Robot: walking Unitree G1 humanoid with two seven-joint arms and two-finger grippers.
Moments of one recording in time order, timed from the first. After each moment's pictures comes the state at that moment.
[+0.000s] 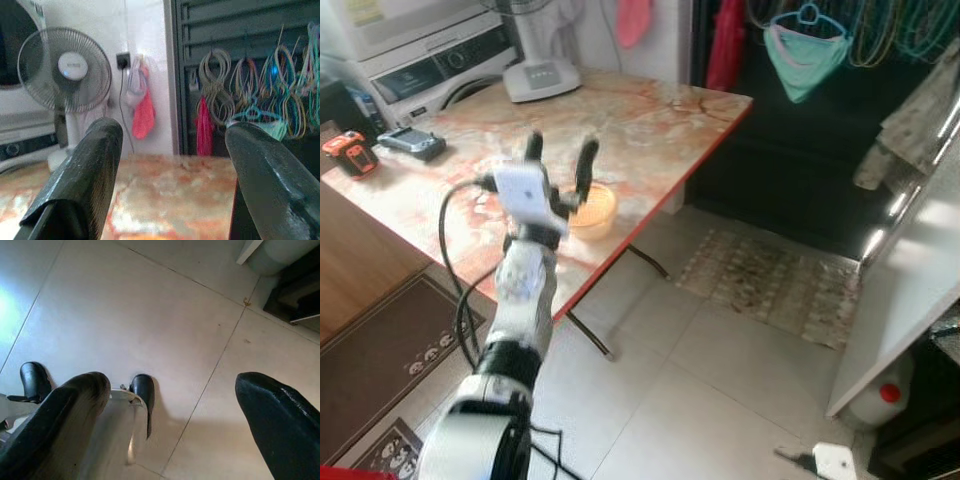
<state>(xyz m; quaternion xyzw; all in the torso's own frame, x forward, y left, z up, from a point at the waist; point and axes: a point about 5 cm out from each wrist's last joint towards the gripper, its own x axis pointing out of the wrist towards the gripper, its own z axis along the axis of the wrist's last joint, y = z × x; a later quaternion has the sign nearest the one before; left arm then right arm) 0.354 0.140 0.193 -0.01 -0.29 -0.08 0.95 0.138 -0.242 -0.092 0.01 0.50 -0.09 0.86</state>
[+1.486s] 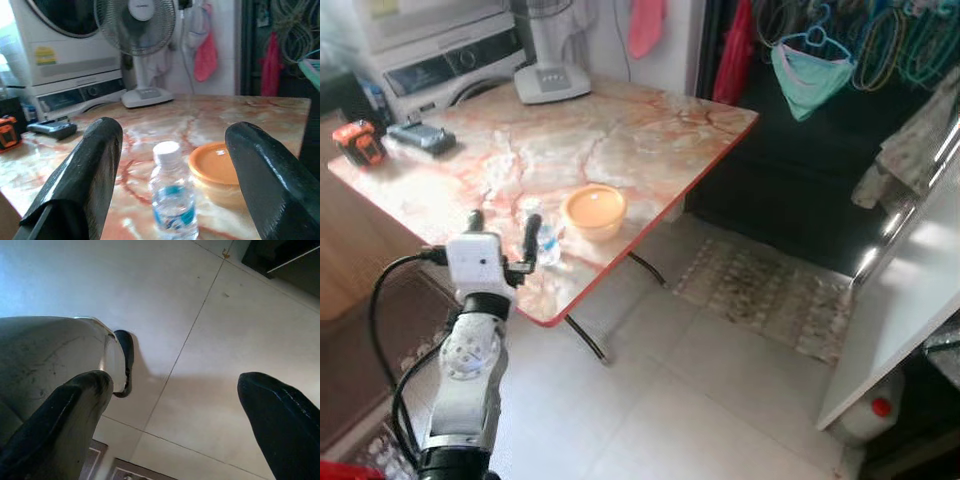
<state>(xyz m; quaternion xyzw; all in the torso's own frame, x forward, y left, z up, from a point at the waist) 0.295 0.184 0.162 0.04 -0.17 0.02 0.99 0.060 -0.234 -0.112 0.00 0.56 -0.13 0.82</state>
